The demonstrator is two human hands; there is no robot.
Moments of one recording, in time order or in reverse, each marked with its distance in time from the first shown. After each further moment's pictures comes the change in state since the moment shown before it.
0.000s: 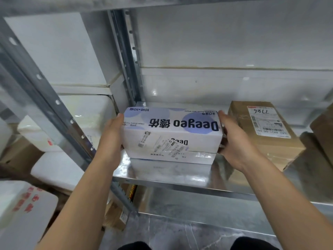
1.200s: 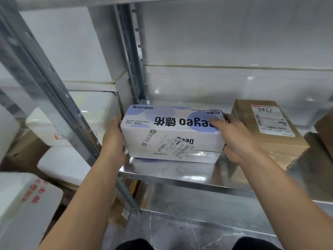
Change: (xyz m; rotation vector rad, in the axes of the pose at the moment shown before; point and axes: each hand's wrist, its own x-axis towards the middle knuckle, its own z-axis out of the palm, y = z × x) left_hand -0.005 -0.007 -0.004 -0.150 0.118 -0.159; right_hand 0.004 -0.002 0.015 -0.102 0.103 -0.052
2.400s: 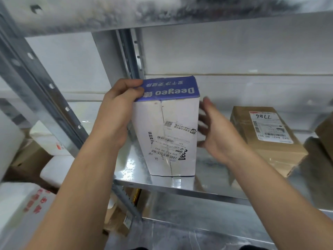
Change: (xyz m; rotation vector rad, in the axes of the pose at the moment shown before) left_hand -0.063 0.087 0.054 0.162 -0.226 0.443; right_hand -0.036 -0.048 0.035 0.100 -0.295 0.011
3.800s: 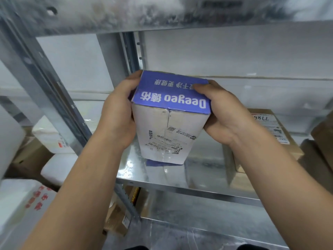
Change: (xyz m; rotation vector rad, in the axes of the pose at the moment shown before) left_hand -0.016 0.010 0.005 -0.305 -0.163 -0.044; right_hand -0.005 -0.047 0.019 0.114 -0.011 -0.117
